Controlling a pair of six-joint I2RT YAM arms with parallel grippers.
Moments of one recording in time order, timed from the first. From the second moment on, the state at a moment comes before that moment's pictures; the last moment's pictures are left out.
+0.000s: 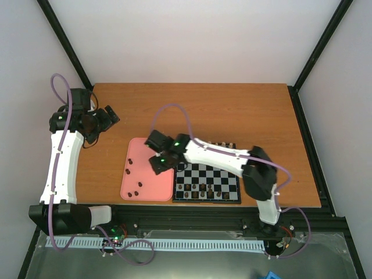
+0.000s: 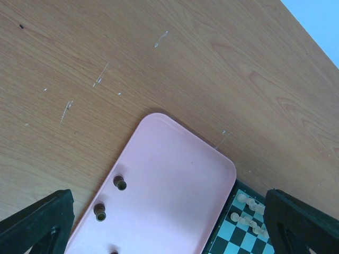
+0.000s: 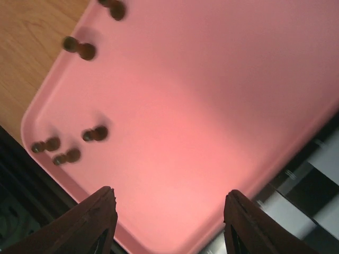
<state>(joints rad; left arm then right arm) 0.08 1.25 1.43 -1.15 0.10 -0.61 1.09 1.90 1.60 -0.82 -0.03 0.52</state>
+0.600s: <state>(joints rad) 0.08 1.21 1.43 -1.15 0.11 -0.61 1.21 2.35 2.02 -0.88 -0.21 0.42</state>
